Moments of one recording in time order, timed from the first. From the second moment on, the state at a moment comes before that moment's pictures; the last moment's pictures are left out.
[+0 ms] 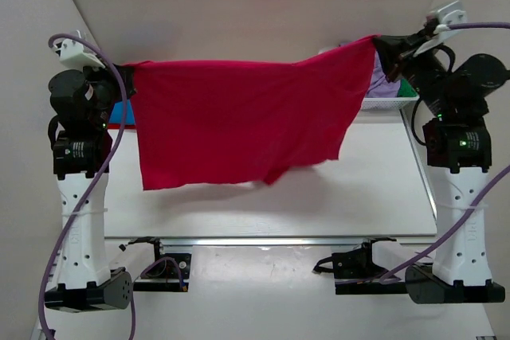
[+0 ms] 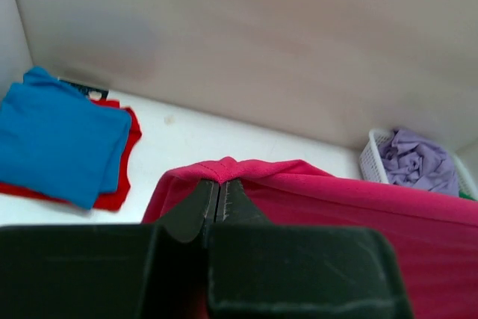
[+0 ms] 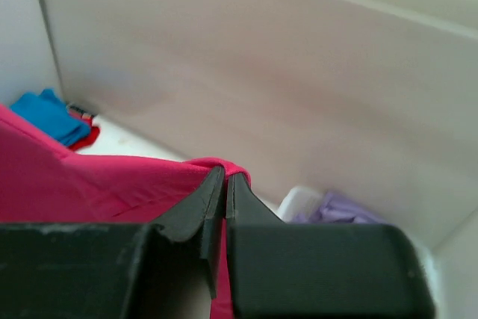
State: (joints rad) left arm 0.07 1.05 1.48 -0.47 0.07 -0.35; right arm 0.04 1.11 1.64 -0.31 -0.45 -0.08
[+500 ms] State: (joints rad) left arm 0.07 1.52 1.55 -0.35 0.12 -0.40; right arm 0.08 1.80 2.18 -0.34 -0.49 -0.10
